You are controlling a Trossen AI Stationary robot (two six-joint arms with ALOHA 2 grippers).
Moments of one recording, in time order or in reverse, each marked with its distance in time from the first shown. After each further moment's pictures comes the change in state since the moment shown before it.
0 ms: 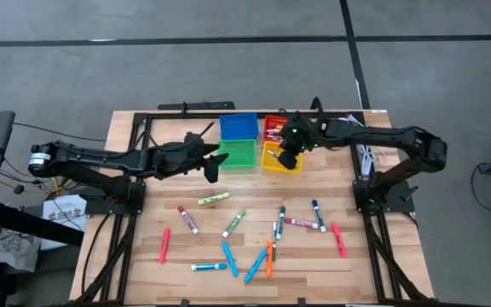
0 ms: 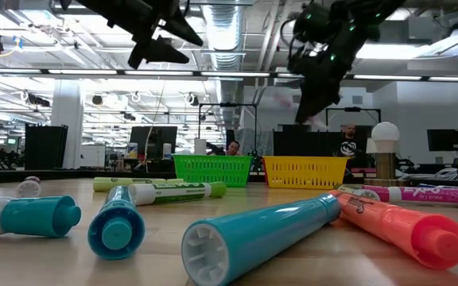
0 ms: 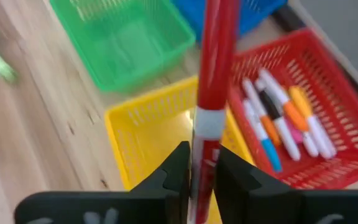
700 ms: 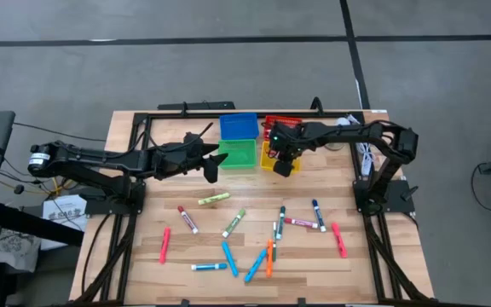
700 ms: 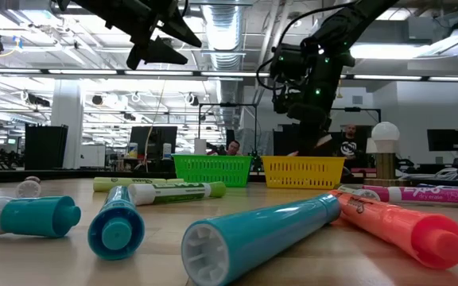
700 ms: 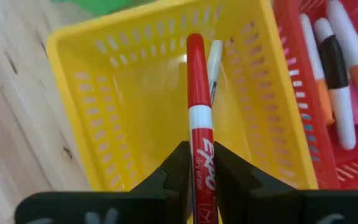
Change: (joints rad) left arm -0.001 -0.008 -0.013 0.007 -0.008 0.006; right arm 0.009 0.273 0.085 -0.094 -0.011 -0.088
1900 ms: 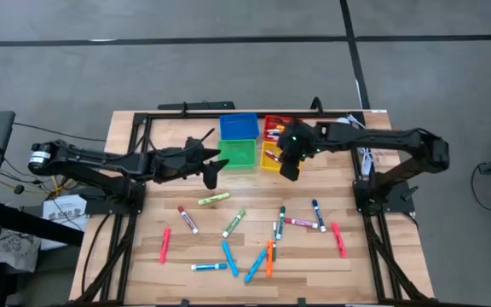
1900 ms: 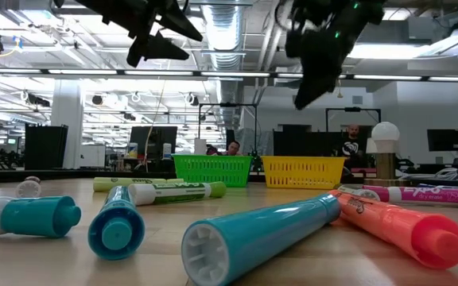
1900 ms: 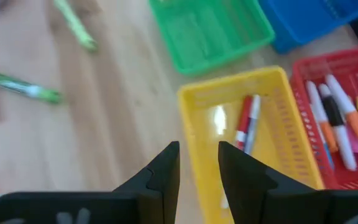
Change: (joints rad) left arm -0.056 0.000 -0.001 0.007 0.002 0.001; right arm 0.104 -0.293 -0.001 -0.032 -0.092 0.068
